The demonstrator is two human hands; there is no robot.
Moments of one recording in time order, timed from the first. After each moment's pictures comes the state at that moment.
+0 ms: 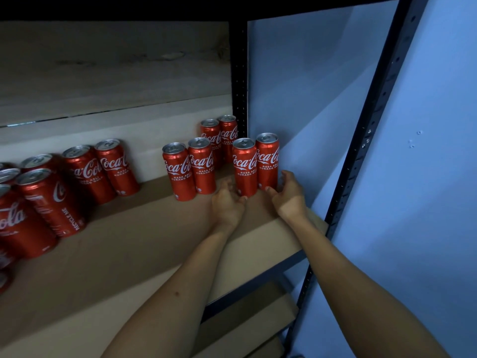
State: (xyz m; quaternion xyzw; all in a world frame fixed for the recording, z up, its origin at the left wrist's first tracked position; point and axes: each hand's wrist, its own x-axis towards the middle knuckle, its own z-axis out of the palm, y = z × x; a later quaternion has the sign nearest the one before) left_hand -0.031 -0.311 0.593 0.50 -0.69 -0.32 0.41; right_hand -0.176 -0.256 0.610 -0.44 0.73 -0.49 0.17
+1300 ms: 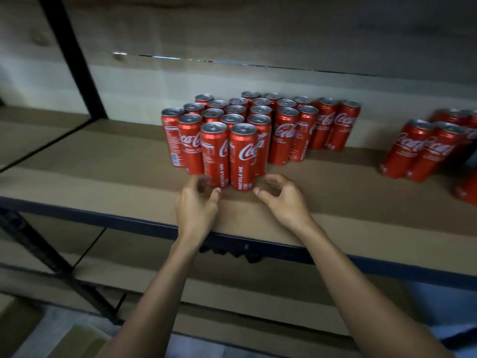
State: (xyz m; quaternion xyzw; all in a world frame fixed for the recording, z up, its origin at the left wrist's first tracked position) left_hand 0.443 -0.117 0.595 0.70 -0.45 -0.12 0.54; right_hand 0.261 -0.192 0.600 -0.70 0.52 -0.34 0.34
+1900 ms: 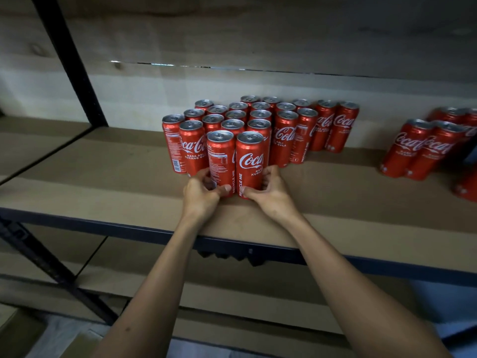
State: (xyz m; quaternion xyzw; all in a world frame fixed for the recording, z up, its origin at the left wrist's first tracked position) left_hand 0.459 -0.155 0.604 0.67 -0.45 -0.23 0.54; right_hand 0.295 -0.210 0.599 -0.66 0.46 -0.41 0.43
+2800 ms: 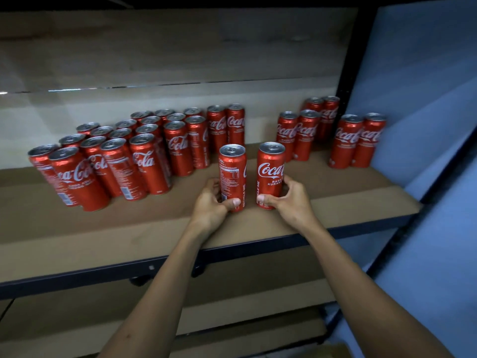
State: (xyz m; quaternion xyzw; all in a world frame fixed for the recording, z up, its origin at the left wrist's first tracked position) left_hand 0.247 -0.184 0.609 0.51 -0.56 -0.45 0.48; right_hand 0.053 -0.174 0.613 -0.58 0.52 -0.50 0.37
